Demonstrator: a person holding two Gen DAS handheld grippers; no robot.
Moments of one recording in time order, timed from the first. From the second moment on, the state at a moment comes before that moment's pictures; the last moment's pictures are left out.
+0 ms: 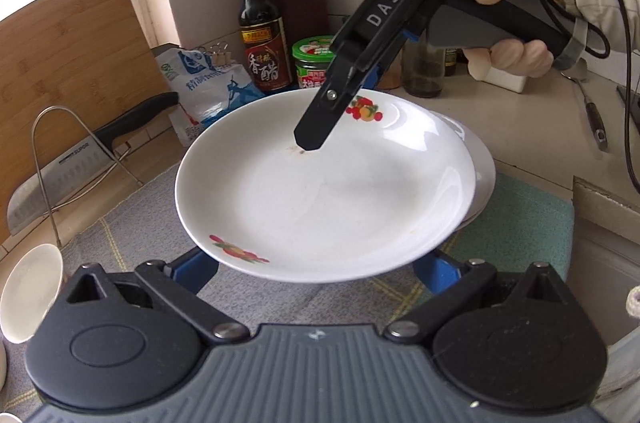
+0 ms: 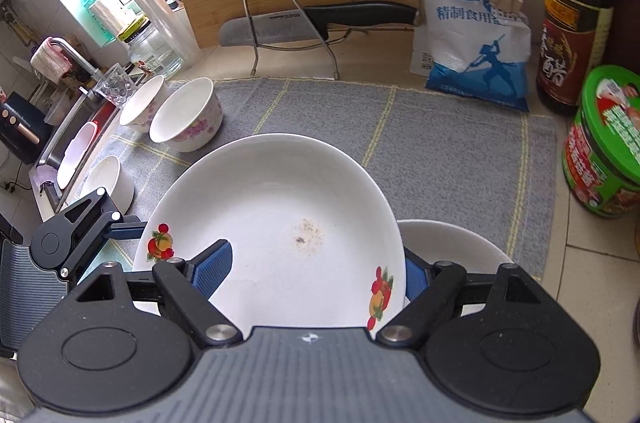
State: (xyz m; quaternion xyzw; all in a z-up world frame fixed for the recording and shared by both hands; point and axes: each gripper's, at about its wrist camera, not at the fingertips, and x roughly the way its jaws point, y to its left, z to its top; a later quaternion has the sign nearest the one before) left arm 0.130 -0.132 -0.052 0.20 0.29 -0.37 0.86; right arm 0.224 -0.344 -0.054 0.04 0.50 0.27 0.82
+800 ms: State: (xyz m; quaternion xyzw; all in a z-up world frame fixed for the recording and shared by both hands) left arm 0.137 -0.161 -0.070 0.22 0.30 -0.42 0.83; right arm 0.195 -0.407 -0.081 0.09 0.52 0.21 0.82
